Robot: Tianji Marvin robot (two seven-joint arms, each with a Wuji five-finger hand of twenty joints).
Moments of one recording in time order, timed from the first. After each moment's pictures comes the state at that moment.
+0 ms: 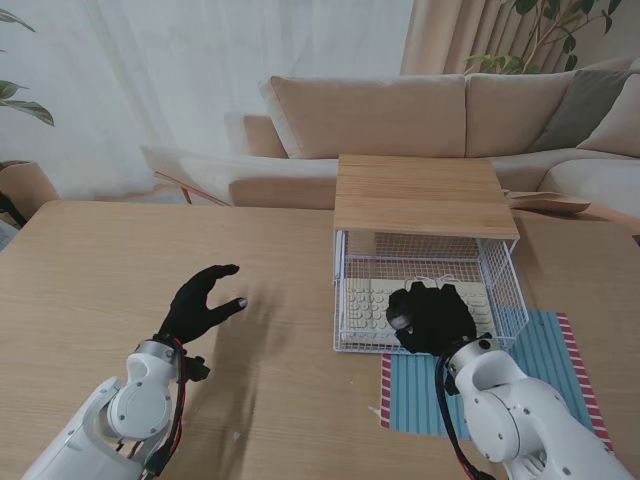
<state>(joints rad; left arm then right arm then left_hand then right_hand) 1.61 -1.16 -1.26 -1.49 0.41 -0.11 0.22 -1.77 -1.06 1.32 -1.87 -1.05 0.07 0.08 0.55 -0.36 0.55 -0.12 0.28 0.03 0.44 0.30 0.23 0.11 0.35 0.28 0.11 0.15 0.23 0.42 -0.06 0.31 0.18 0.57 0.56 -0.54 0.85 -0.15 0.39 0.02 0.61 0.64 0.36 0.15 0.96 0.55 0.42 0.18 0.92 0.55 0.07 0.13 1.10 0.59</state>
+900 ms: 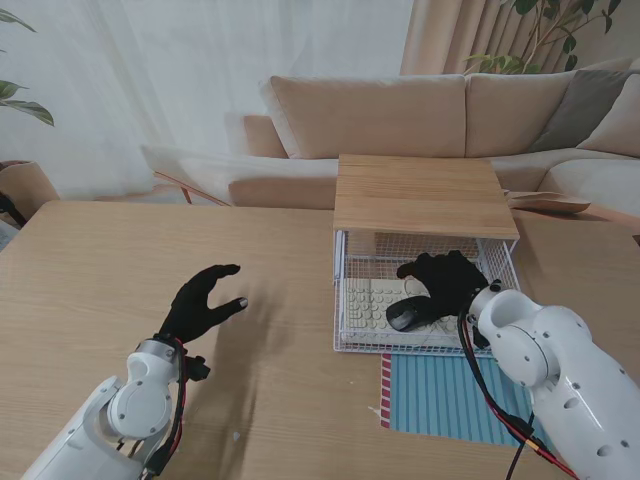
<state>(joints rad) 1.60 -1.16 -1.25 -1.49 0.41 -0.12 0.21 -1.49 -1.01 1.34 -1.66 -1.08 -0.18 0.32 0.55 -0.36 0.55 -0.12 0.28 0.03 0.44 0.30 0.23 0.11 0.35 0.28 0.11 0.15 0.23 0.43 -0.06 0.31 0.18 0.57 0.53 -0.53 0.80 -0.15 0.21 -0.02 0.41 0.60 0.20 0.06 0.75 0.34 0.28 0.11 0.61 0.39 0.02 0.09 0.87 0.59</state>
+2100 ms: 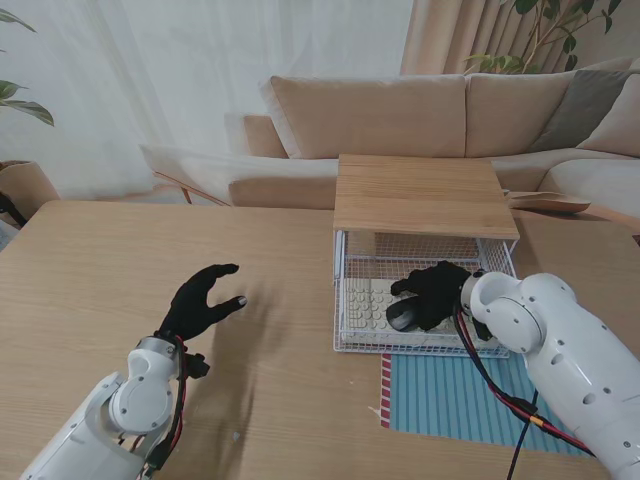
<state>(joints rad) 1.58 -1.16 -1.25 -1.46 0.40 -0.10 0.21 -1.28 -0.97 1.18 -1.48 -1.03 -0.28 0.55 0.55 -0.36 0.55 -0.12 0.28 0.03 0.44 0.30 0.23 0.11 0.35 0.28 0.11 0.15 0.23 0.43 -0.06 0.31 0.18 0.57 0.44 -0.56 0.80 -0.15 0.15 -0.06 0.21 0.75 0.20 0.03 0.58 0.29 0.24 0.08 0.55 0.36 0.01 0.07 0.77 0.59</state>
